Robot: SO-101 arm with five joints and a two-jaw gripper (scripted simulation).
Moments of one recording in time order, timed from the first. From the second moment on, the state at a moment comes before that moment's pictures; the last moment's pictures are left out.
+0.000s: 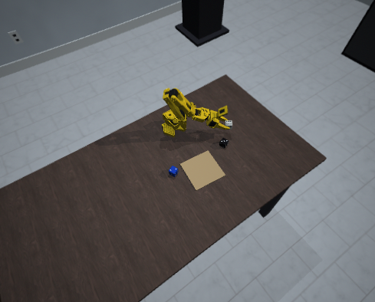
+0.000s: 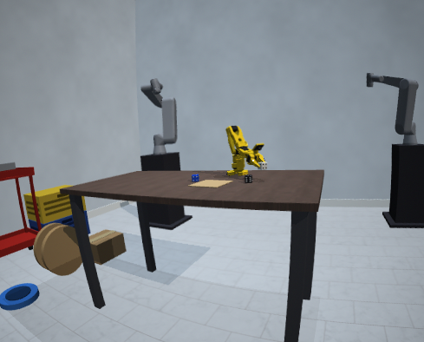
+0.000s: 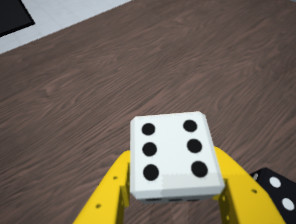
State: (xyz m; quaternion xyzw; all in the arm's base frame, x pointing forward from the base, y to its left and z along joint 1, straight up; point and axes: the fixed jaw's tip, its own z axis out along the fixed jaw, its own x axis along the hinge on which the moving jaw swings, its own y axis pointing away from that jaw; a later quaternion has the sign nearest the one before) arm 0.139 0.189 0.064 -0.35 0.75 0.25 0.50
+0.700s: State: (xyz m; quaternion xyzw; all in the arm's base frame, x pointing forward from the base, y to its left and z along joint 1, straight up) arm 0.140 0.183 0.059 -0.35 0.75 0.24 0.50
